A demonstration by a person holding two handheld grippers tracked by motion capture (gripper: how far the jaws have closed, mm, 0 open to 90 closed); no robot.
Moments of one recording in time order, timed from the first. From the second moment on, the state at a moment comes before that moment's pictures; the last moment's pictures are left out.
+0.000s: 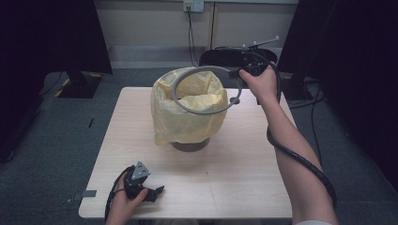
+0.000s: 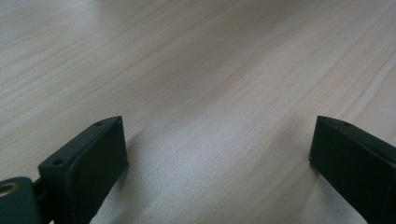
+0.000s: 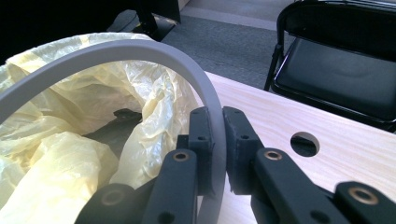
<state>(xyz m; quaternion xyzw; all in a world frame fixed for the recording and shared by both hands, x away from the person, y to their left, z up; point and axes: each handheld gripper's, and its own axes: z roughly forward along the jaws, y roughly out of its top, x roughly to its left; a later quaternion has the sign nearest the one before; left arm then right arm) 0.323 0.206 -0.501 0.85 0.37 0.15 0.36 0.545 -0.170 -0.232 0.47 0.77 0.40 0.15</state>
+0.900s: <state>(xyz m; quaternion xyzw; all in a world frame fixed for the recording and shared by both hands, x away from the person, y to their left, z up) 0.324 0.205 -0.502 0.85 0.37 0.15 0.36 0.504 -0.248 -0.218 0.48 0.74 0.46 0.08</state>
